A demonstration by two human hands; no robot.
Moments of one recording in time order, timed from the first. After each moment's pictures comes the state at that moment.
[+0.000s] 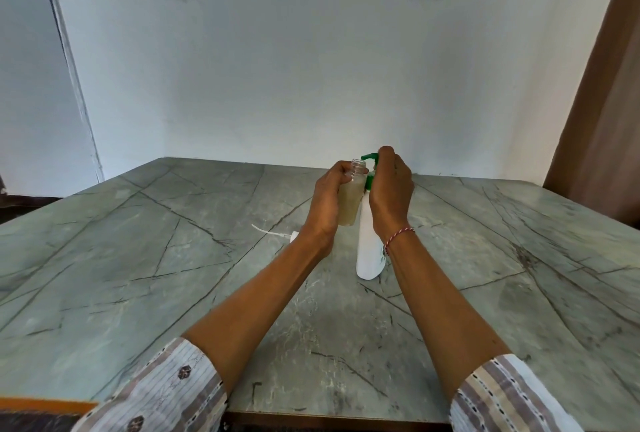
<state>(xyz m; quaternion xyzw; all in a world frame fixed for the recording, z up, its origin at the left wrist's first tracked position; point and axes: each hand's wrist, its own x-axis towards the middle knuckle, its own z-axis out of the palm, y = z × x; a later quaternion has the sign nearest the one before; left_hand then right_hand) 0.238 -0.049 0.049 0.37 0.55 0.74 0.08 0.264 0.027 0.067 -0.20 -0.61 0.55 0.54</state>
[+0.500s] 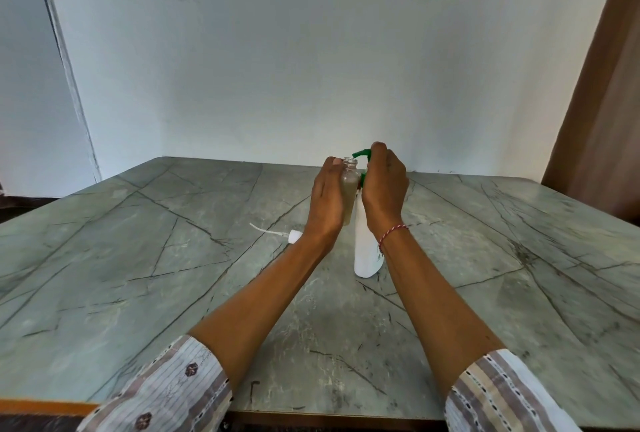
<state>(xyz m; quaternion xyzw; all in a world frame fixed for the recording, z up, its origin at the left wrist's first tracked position) 0.236 -0.037 0.044 0.32 0.57 0.75 0.01 0.260 0.024 0.067 -0.22 -0.63 0.51 0.55</state>
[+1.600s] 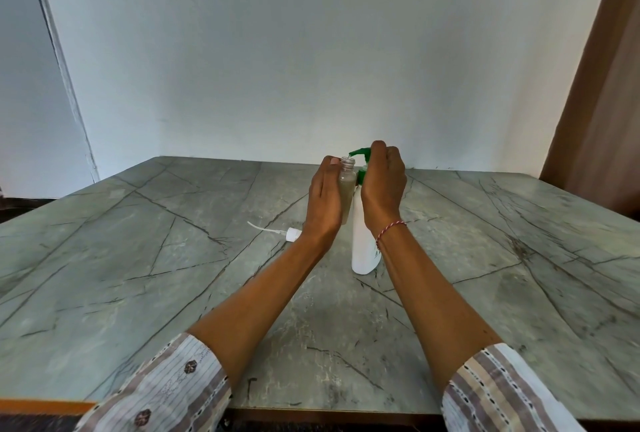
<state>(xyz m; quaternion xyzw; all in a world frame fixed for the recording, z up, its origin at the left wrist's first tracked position) 0.240 -0.035 0.039 0.28 0.61 0.74 0.04 0.258 0.027 0.065 -0.21 -0.61 0.53 0.55</state>
